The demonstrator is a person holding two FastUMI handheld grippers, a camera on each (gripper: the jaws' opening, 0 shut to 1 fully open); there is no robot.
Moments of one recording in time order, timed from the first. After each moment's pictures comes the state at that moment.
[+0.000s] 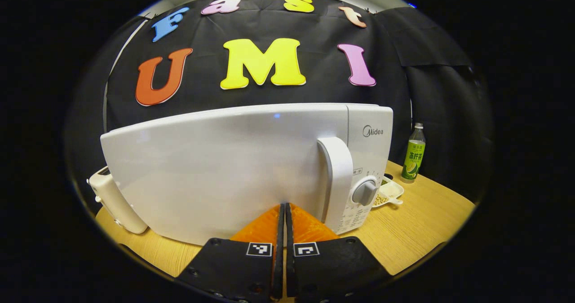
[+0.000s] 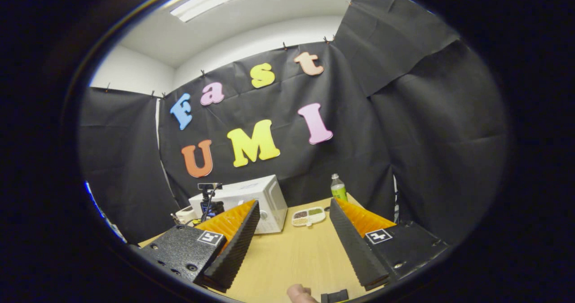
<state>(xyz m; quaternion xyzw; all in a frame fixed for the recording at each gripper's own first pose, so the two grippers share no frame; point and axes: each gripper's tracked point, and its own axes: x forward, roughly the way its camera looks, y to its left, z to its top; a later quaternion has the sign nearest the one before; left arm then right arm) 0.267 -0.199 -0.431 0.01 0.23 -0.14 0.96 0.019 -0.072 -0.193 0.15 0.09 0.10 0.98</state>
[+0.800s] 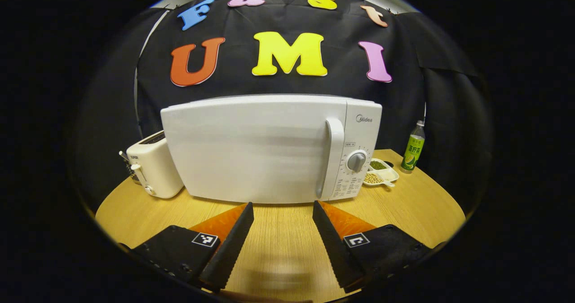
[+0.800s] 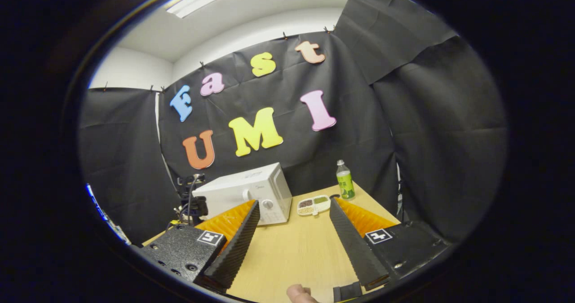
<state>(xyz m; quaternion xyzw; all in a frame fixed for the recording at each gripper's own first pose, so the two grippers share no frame) 0.154 -0.160 -0.389 -0.02 0.28 -0.07 0.96 0.015 -0.046 -0.209 0.15 0.13 0.10 0.98</state>
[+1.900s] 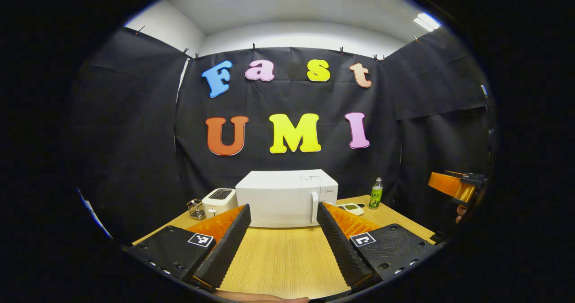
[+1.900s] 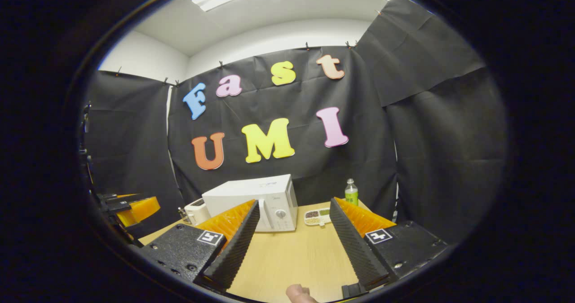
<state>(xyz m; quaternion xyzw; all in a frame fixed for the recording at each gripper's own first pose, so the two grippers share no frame) -0.033 -0.093 -0.129 0.00 0.11 -0.04 0.99 -0.015 0.005 -0.137 0.09 0.09 0.11 0.99</state>
